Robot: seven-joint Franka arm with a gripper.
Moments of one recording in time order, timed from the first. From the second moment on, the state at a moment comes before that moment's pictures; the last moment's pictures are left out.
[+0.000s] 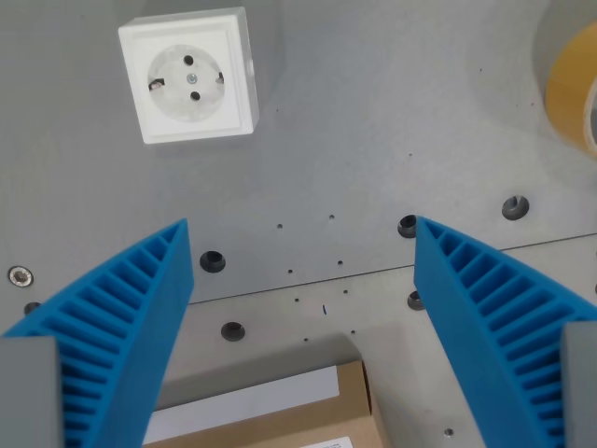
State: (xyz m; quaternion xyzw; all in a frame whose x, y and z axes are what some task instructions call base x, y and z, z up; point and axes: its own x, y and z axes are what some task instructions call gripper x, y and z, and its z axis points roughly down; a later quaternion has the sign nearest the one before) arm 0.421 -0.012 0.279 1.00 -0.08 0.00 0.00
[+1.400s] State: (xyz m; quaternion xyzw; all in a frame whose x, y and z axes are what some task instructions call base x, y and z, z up) arm 0.460 -0.026 0.255 1.00 -0.09 0.01 0.00
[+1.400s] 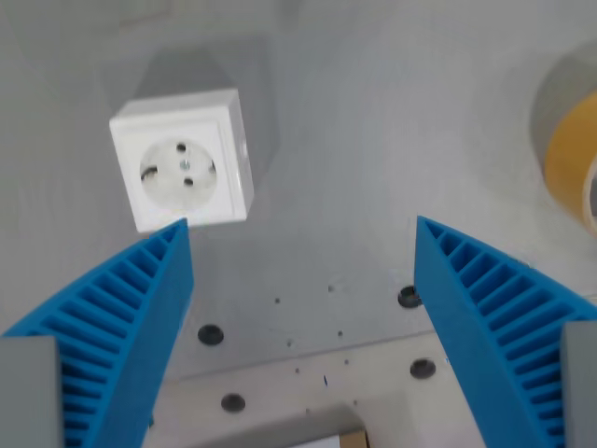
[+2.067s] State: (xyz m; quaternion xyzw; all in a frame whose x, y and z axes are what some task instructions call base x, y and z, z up) arm 0.504 -0.046 0.217 0.99 -0.11 0.02 0.00
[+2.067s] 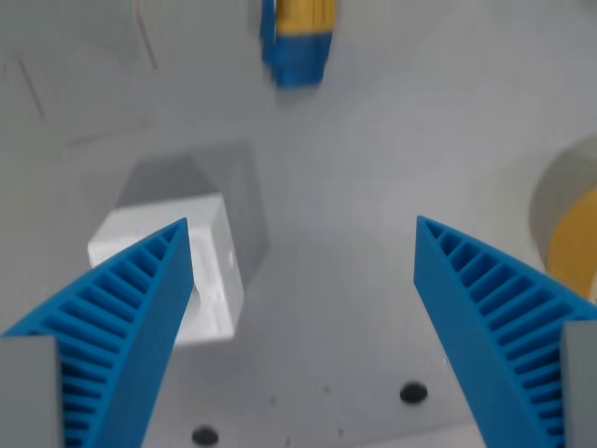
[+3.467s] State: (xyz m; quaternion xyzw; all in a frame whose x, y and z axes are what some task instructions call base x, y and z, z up) arm 0.602 -0.080 0.157 0.99 -0.14 0.03 0.00
